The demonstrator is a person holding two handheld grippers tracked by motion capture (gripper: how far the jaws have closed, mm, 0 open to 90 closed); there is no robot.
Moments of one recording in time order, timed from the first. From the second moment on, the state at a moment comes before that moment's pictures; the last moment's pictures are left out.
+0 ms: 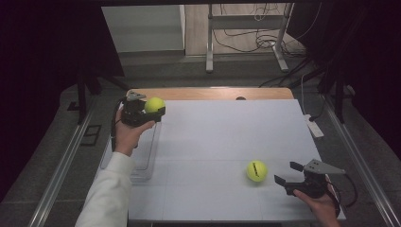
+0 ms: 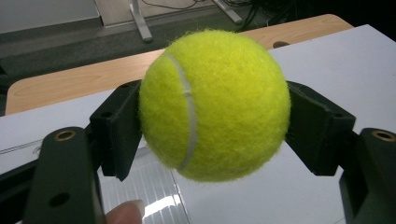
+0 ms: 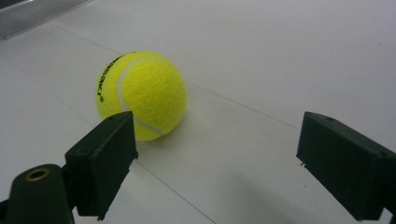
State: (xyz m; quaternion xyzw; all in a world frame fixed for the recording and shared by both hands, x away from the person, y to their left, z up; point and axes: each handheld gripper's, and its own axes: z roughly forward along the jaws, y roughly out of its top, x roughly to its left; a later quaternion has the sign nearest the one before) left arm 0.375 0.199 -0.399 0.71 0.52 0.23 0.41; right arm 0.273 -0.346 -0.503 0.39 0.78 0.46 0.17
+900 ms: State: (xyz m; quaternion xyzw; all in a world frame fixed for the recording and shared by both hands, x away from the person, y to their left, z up) left arm 0.377 0.226 -0.404 0.70 0.55 0.24 0.39; right arm 0.273 -0.345 -0.503 0.38 0.78 0.46 0.17
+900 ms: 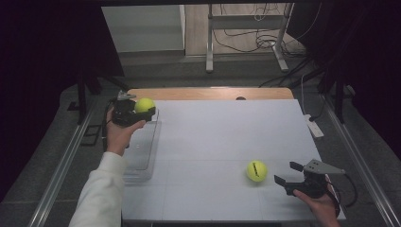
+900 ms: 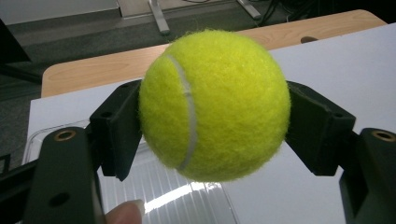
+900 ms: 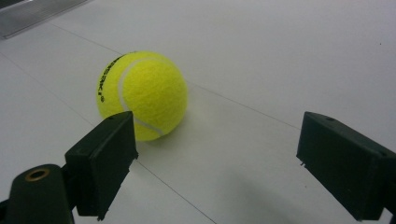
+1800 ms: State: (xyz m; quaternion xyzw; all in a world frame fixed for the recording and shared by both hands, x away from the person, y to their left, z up) left arm 0.388 0.254 -0.422 0.69 0.59 0.23 0.36; right arm 0.273 -0.346 -0.504 0.39 0.78 0.46 0.17
